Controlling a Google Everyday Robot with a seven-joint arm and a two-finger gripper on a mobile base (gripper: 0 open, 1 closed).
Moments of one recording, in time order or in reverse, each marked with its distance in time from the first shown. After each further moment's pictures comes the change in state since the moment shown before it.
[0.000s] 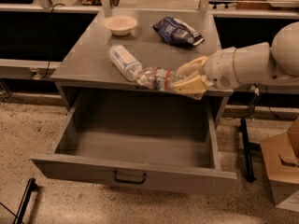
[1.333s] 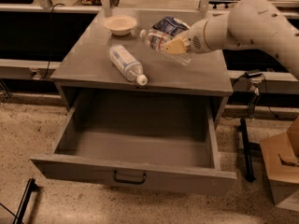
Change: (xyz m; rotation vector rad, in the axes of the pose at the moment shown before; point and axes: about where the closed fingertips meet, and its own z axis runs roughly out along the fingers) arm -0.033 -0.132 0.055 0.319 0.046 0.268
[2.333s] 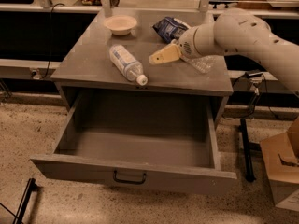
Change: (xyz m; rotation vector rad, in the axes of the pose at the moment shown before) arm 0.014 0.002 0.030 0.026 0.020 0.040
